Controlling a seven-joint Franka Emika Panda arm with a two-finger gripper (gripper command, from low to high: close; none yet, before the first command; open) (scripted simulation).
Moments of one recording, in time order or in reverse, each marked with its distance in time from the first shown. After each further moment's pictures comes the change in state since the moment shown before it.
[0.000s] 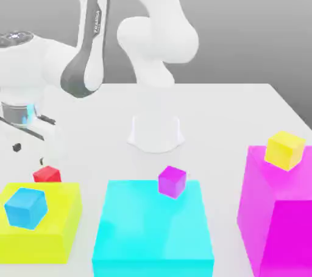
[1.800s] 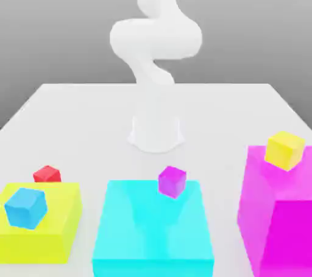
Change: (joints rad) arm 0.662 -0.776 0.214 0.468 0.182 -0.490 0.198
